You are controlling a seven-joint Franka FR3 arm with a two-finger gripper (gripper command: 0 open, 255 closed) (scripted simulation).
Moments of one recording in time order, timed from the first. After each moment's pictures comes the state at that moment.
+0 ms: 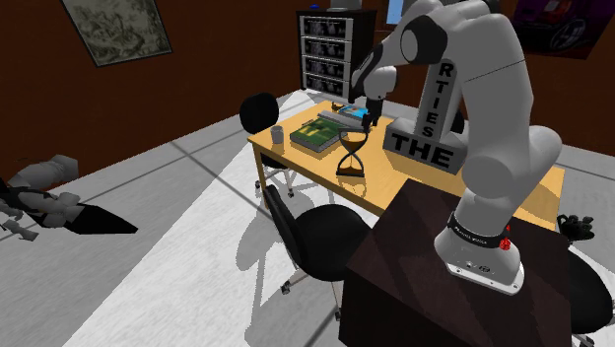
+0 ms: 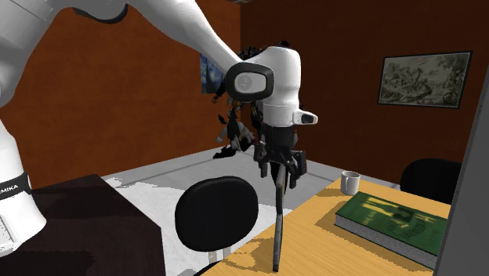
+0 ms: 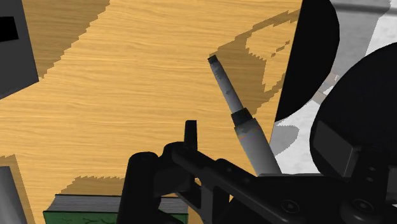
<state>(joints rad) -0.34 0.60 -0.39 -1.79 0.34 2.33 -0.88</state>
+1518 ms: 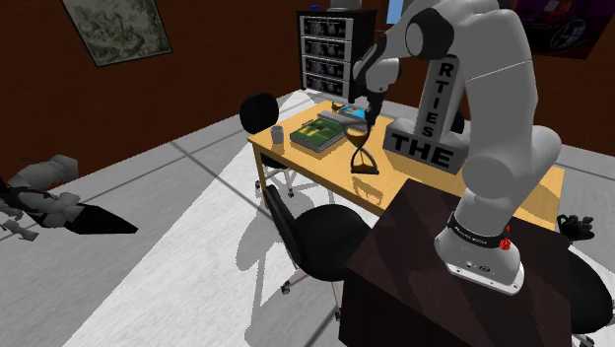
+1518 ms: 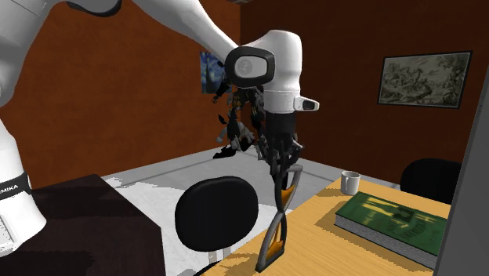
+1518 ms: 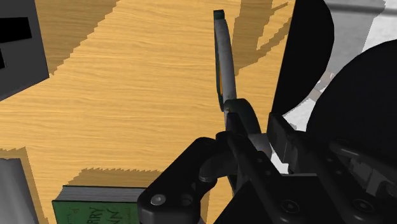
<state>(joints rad) -0.32 0.55 -0.41 -1.78 0.31 2.27 -0.87</state>
